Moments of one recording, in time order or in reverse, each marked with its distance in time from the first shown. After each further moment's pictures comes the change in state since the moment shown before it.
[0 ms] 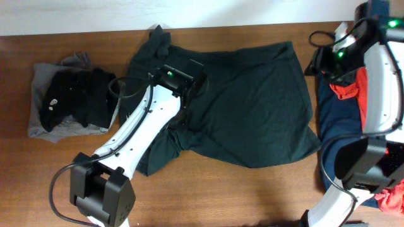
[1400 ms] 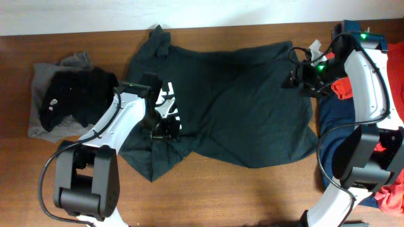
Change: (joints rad) left arm 0.288 -0.002 -0.386 0.380 0.578 0.164; right arm 0.035 0.009 -0.234 0.125 -0.200 -0.063
